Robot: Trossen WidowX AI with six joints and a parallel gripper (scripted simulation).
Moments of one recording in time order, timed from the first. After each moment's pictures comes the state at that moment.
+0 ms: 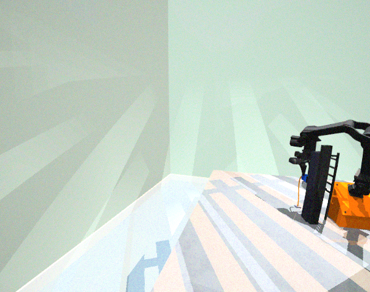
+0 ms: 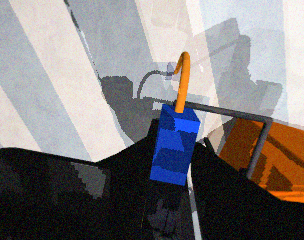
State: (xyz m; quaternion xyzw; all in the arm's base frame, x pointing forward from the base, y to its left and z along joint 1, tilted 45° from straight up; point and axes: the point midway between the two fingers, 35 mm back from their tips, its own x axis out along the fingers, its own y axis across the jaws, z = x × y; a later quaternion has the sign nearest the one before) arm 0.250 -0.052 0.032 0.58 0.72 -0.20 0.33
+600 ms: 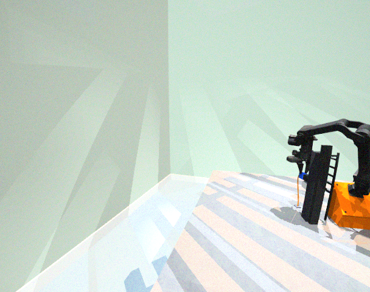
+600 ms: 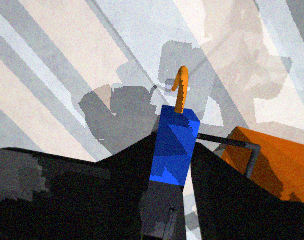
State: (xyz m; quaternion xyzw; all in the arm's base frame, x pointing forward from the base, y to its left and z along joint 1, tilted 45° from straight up) arm 0.258 -0.073 0.013 0.58 0.71 -0.21 0.33
